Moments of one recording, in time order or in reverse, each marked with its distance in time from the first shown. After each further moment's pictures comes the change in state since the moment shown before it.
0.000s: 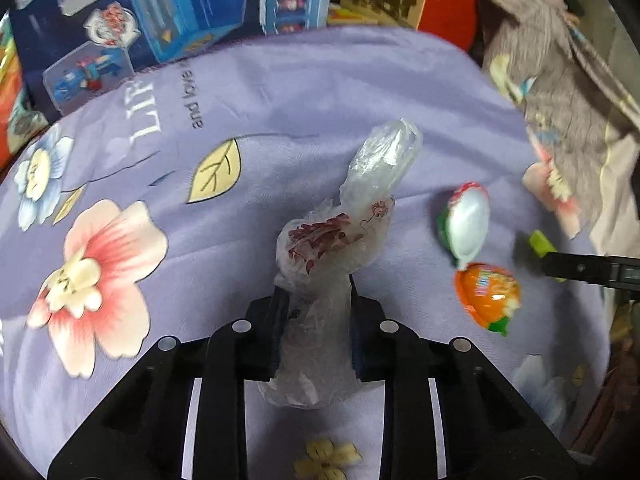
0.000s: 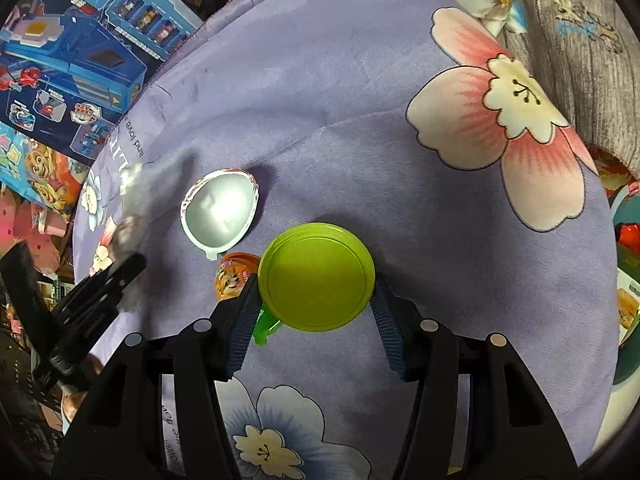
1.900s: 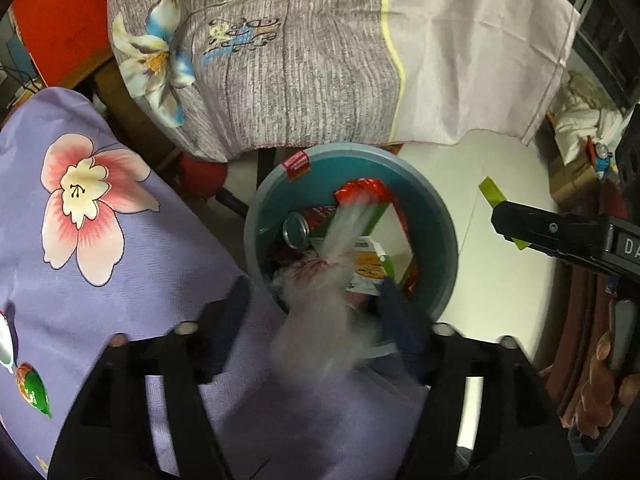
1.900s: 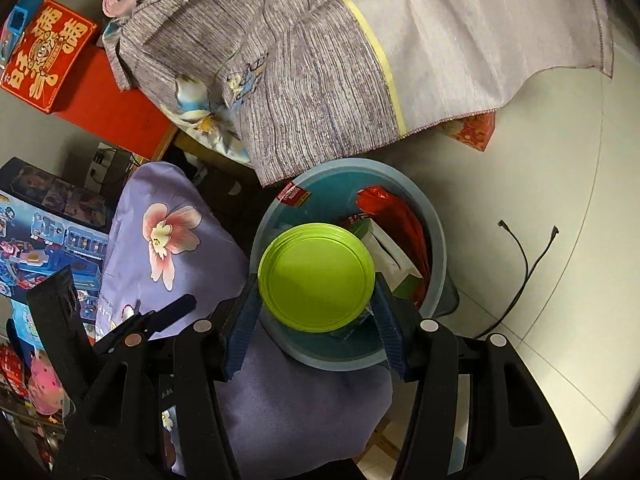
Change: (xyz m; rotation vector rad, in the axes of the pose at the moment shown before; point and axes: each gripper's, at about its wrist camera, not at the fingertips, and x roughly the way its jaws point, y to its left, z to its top) left arm 0.037 -0.458 -0.022 0.517 0.170 -0.288; right arm -0.199 -0.336 -0.107 0.484 -0.331 -0.002
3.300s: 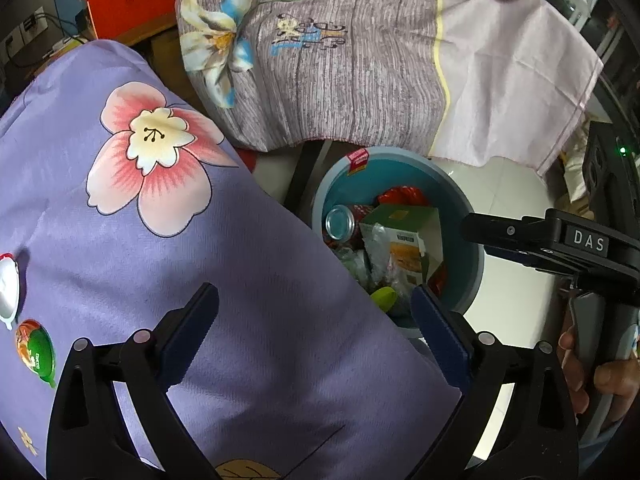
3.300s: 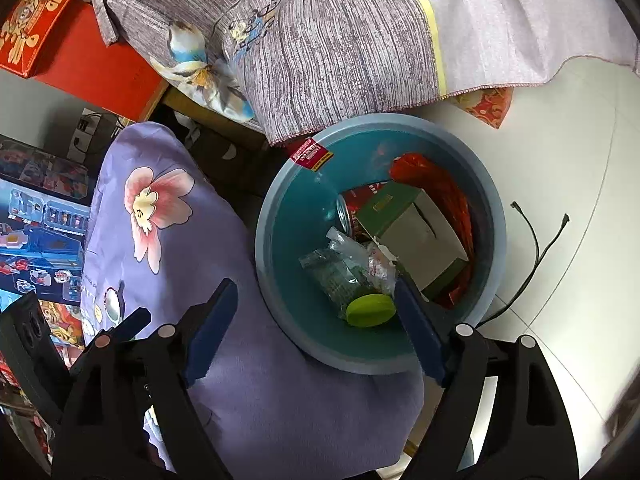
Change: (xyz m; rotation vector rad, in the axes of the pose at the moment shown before) left arm -0.025 0.063 -0.028 -0.135 -0.036 -0.006; right arm 0.056 0.039 -0.004 -0.030 0.114 -0.052
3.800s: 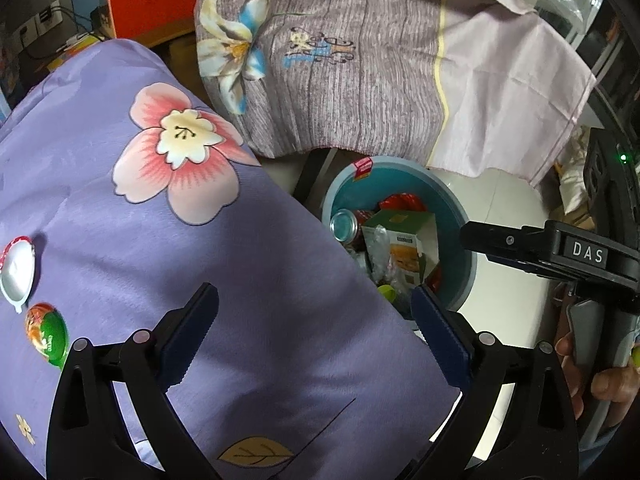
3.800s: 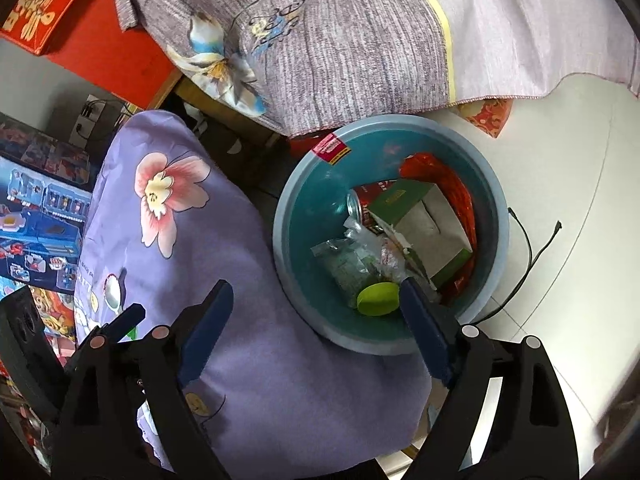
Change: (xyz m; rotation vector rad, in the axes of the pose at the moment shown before) left arm -0.026 0.016 -0.013 -0.031 -0.042 -0.016; right arm -0.013 0.032 -0.018 -0.052 -0.012 -0.039
